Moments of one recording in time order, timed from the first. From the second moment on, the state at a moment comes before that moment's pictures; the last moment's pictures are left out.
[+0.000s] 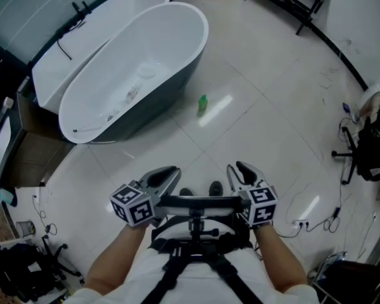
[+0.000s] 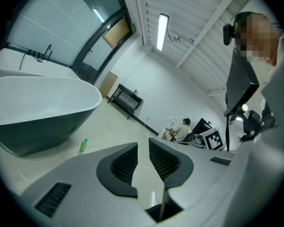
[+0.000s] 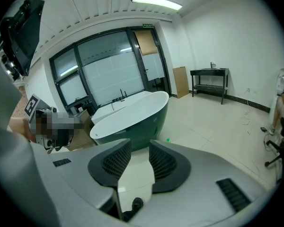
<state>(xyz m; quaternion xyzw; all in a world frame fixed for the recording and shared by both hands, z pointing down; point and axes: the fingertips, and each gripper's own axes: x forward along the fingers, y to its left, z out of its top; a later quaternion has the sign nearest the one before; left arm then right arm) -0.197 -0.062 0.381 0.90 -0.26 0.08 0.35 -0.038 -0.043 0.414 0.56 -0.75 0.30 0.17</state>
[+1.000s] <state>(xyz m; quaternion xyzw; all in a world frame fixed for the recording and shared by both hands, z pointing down) -0.140 -0.109 0.392 0.87 -0.32 0.06 0.36 0.007 -0.109 0.433 0.48 -0.80 0.28 0.21</state>
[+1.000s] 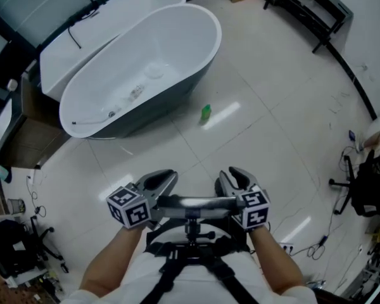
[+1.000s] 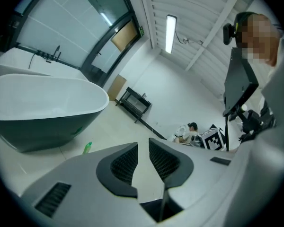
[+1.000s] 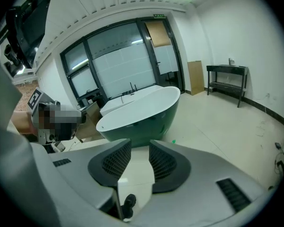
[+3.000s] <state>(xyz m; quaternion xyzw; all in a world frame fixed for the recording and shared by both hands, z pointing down) -0.118 -0.076 0.427 0.85 -0.38 0.09 0.35 0.023 -0.093 0.458 0.42 -0.83 0.29 0.23</state>
